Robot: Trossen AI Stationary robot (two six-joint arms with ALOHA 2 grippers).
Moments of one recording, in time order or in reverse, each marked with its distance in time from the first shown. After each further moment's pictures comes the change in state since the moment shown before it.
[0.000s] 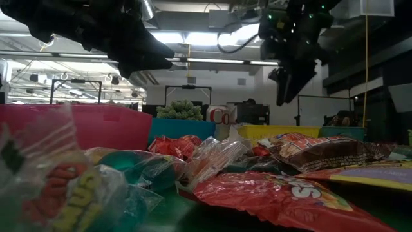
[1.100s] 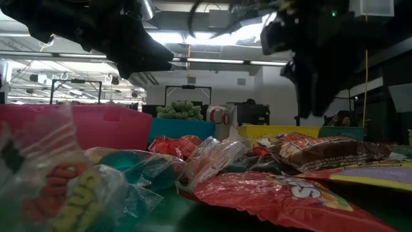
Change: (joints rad) left arm 0.000 0.000 0.000 -0.016 0.002 0.000; right arm 0.564 0.245 0.091 -0.046 0.216 0.628
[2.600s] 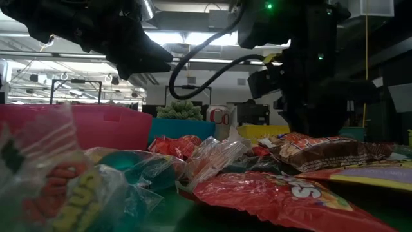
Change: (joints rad) left arm -0.001 0.000 0.000 -0.014 0.003 0.000; right arm -0.003 0.204 0.002 0.095 0.009 0.016
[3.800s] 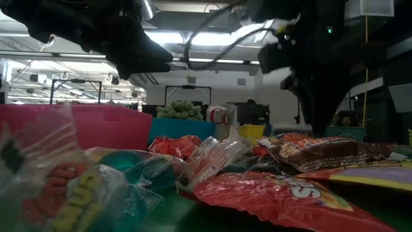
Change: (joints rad) left arm 0.000 0.000 0.000 0.000 0.001 0.000; right arm -0.010 -0.150 0.005 -0.108 -0.030 -0.016
